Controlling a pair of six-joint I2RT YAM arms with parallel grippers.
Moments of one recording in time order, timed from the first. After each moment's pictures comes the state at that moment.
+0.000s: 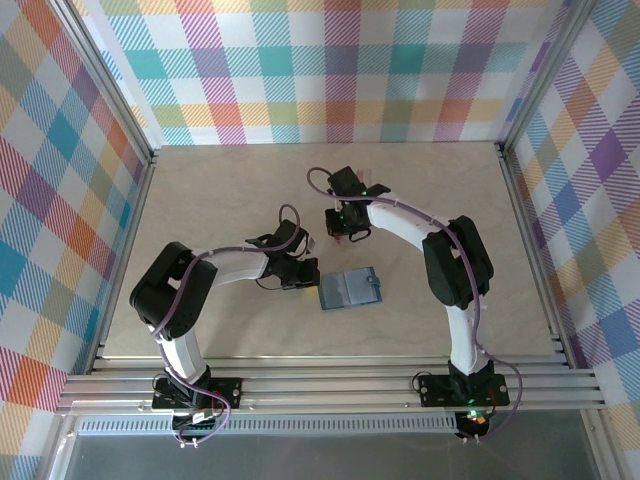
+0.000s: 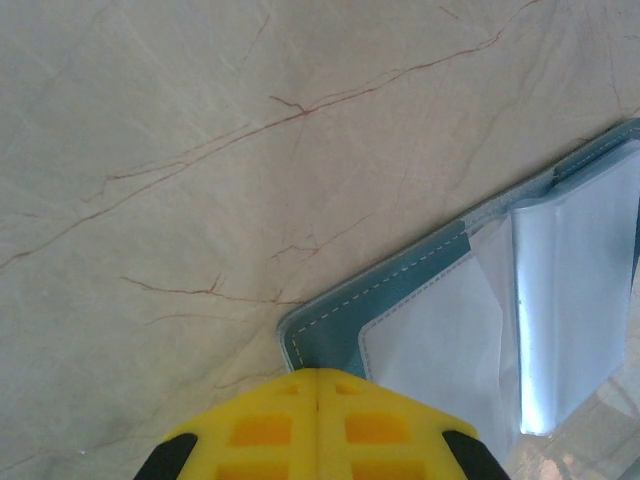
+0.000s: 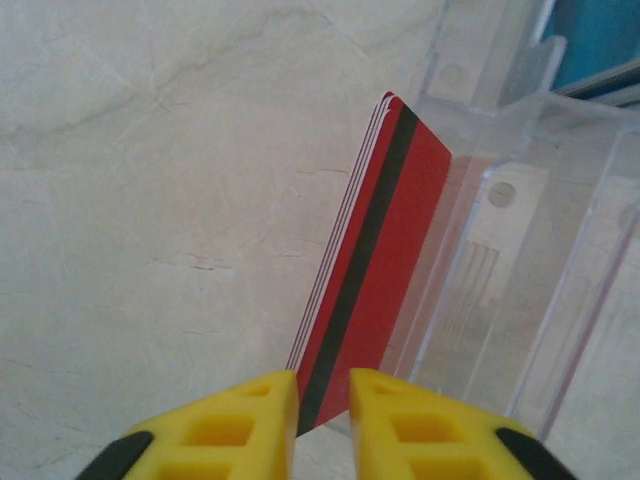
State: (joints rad) left arm -0.61 1.79 0.95 -0.27 0.37 -0.63; right arm 0.60 2.05 1.60 -0.64 -0.06 0.35
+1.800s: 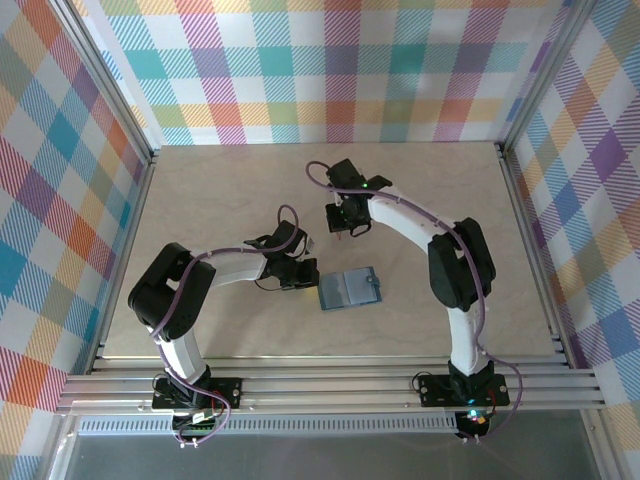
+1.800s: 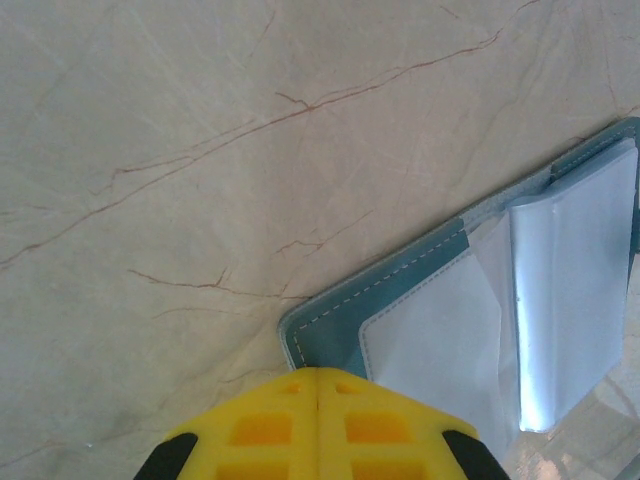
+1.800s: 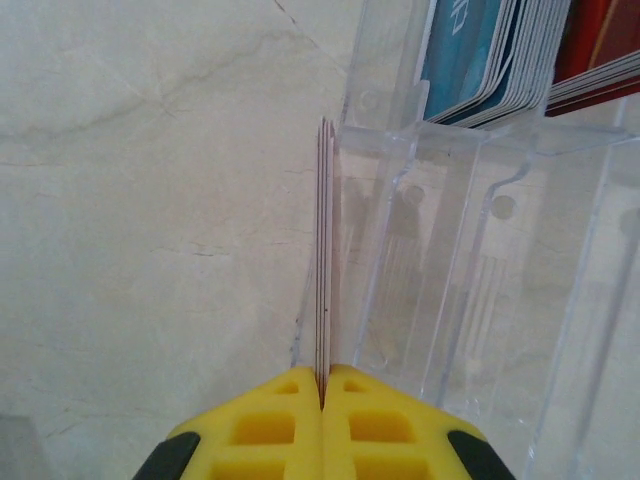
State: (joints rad) left arm -0.59 1.77 0.93 -0.25 0.38 -0.63; right arm 0.62 2.02 1.68 -0.77 0.00 0.33
